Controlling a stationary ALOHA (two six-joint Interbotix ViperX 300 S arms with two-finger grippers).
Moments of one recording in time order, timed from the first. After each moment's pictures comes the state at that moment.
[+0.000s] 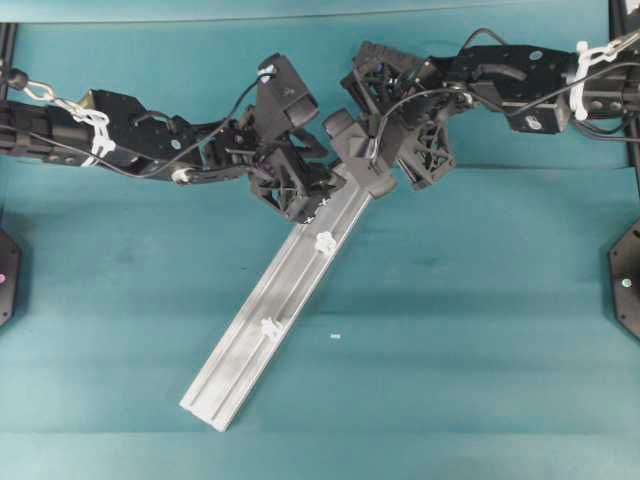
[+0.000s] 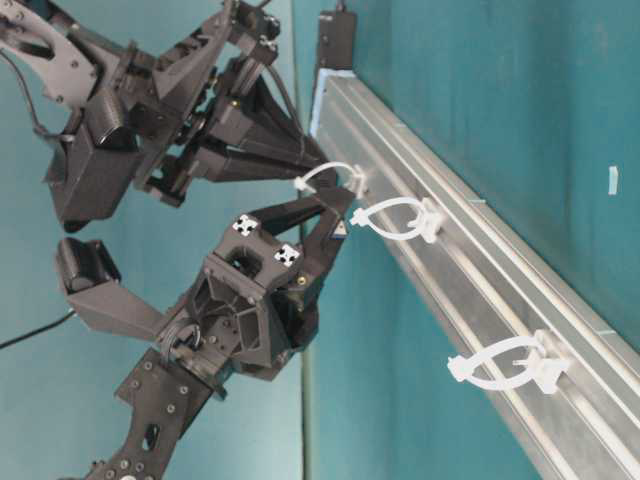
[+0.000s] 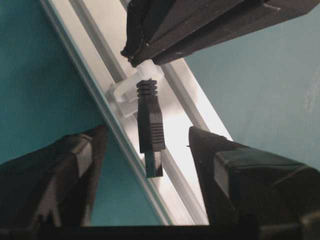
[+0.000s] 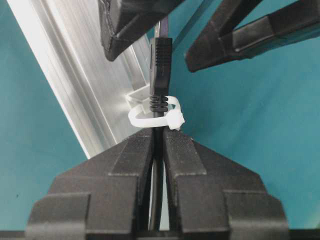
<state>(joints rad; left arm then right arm) 0.28 0.25 0.51 0.02 -0.19 -0.31 -0.41 0.15 0.42 0.15 0.56 -1.21</state>
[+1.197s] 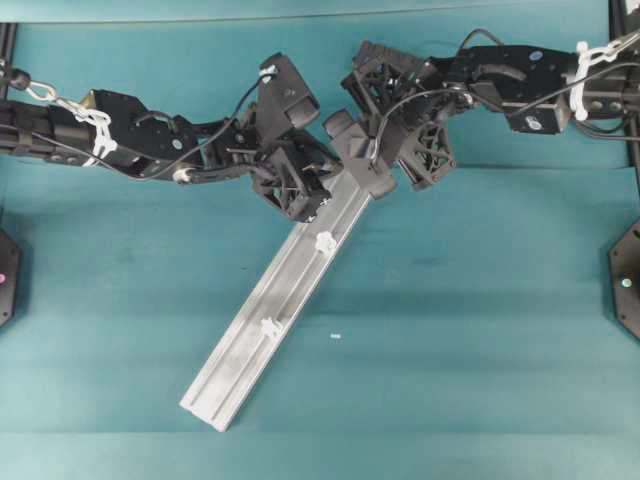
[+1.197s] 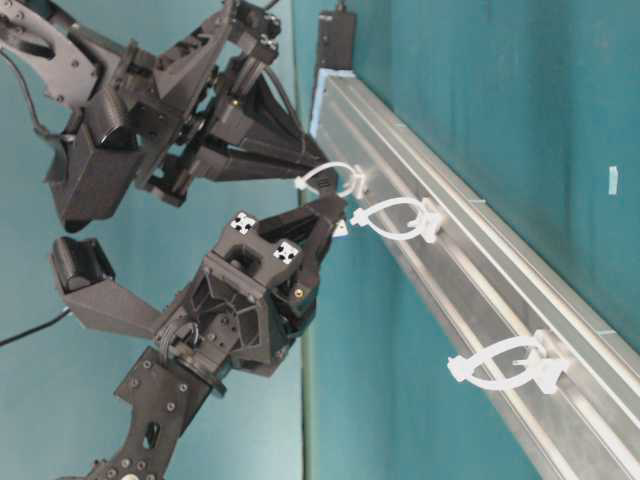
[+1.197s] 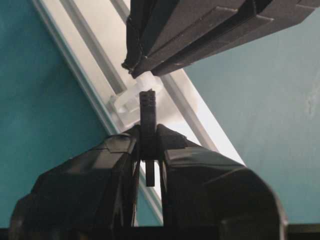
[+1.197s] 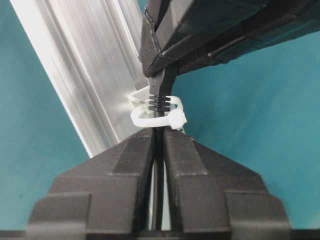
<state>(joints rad) 0.28 0.26 0.51 0.02 -0.21 -0.29 -0.41 0.15 0.42 0.15 0.56 -1.19</state>
